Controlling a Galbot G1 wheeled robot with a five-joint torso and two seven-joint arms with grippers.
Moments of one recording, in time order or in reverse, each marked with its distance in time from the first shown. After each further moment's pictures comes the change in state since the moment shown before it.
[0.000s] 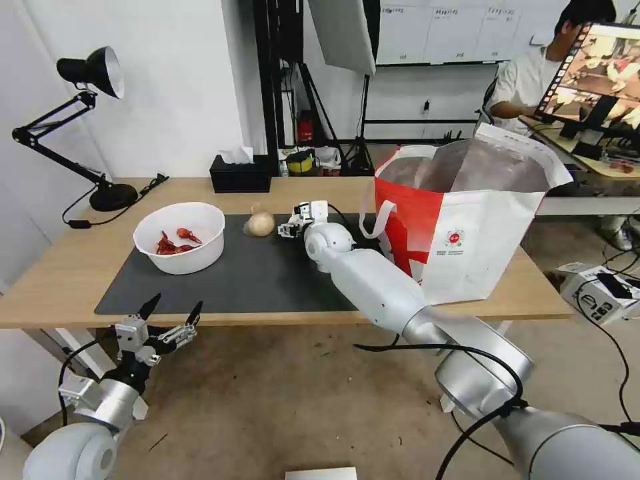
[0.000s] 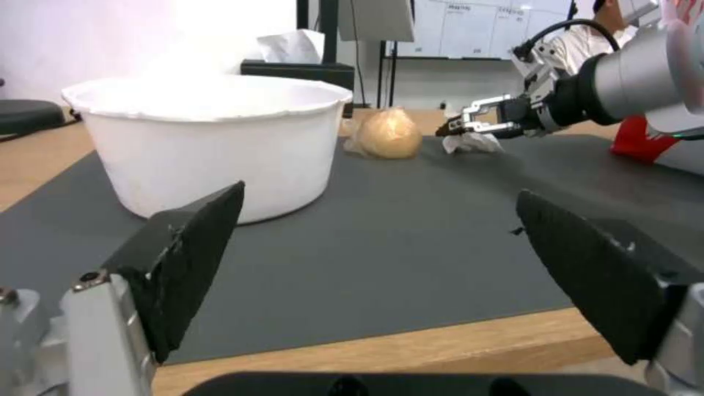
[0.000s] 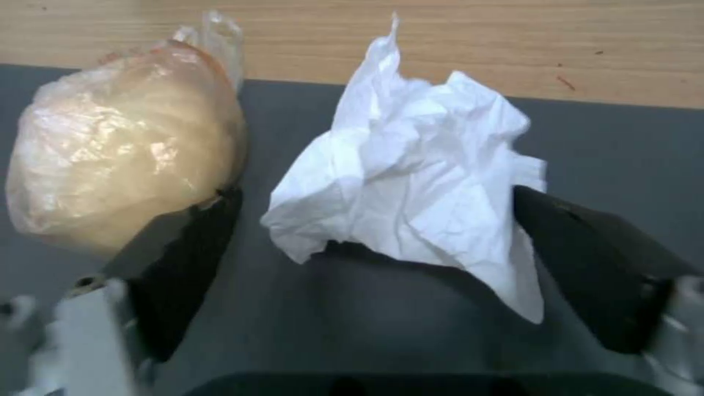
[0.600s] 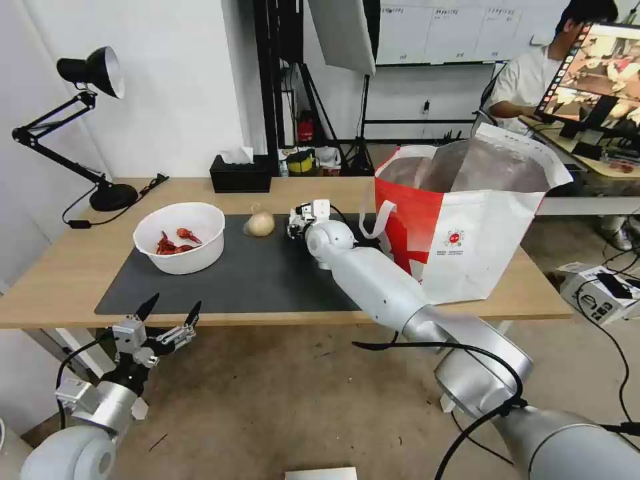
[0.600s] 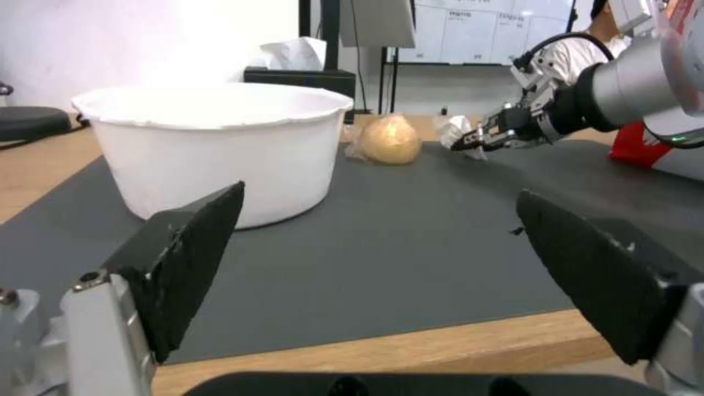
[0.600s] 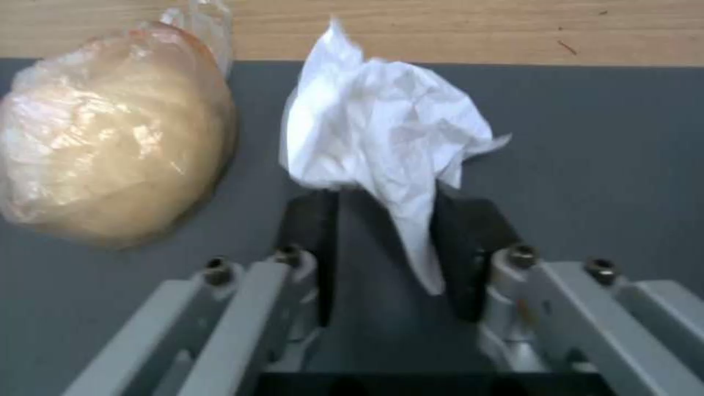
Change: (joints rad) left arm 0.019 -0.006 -0.009 -0.011 -0.001 -0.017 0.001; right arm 0.000 -0.001 0.021 0.000 0.042 -0.036 0.009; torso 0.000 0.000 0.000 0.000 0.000
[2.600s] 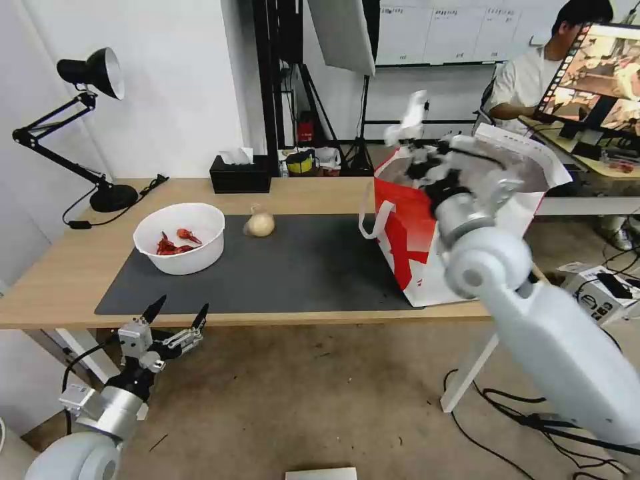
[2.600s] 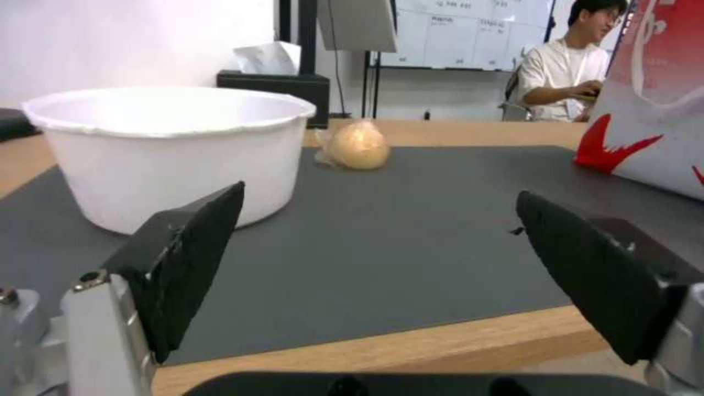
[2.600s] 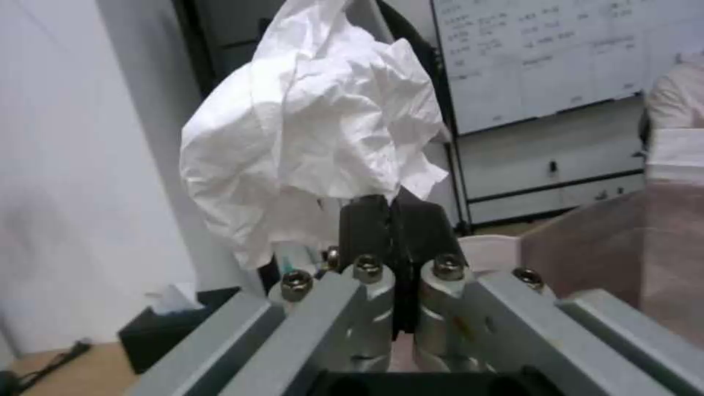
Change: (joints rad) left arm 0.016 -0.006 0.035 -0.041 0.003 0.002 -0.007; right arm -0.417 -0.697 0.422 1.153 0.063 0.227 0.228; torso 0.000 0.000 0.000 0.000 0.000
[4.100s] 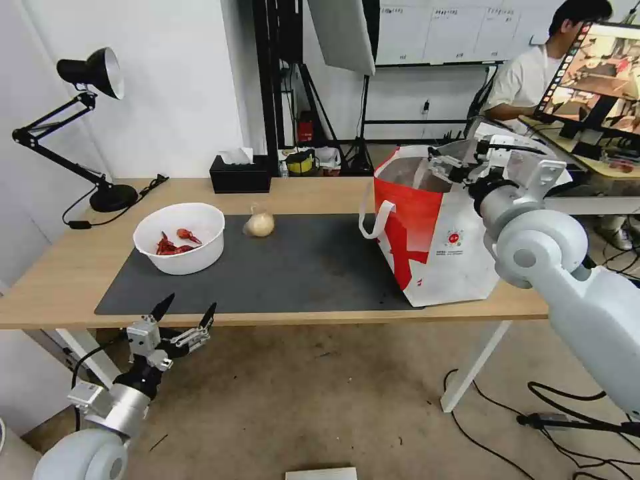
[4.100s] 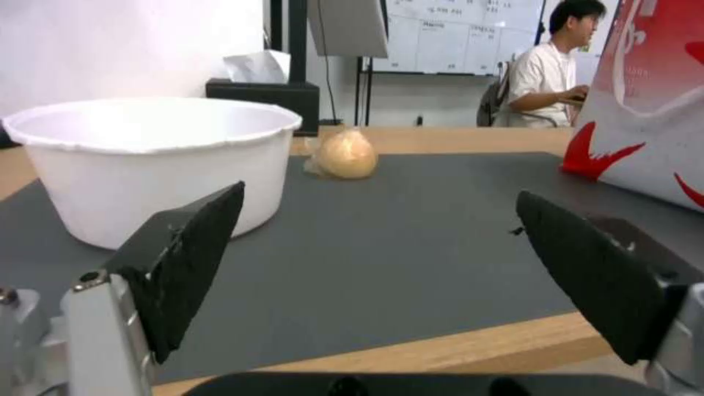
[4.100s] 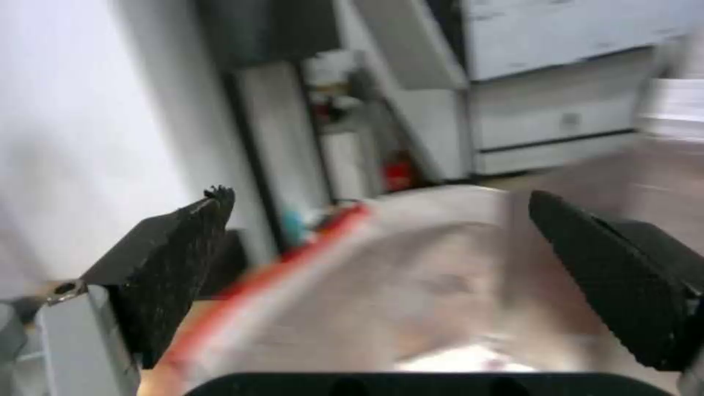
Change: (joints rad) left arm 0.002 0.002 0.002 -0.019 0.001 0.001 0.002; right arm 0.017 -0.115 0.023 0.009 0.176 -0.105 -0.057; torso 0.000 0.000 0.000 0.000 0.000
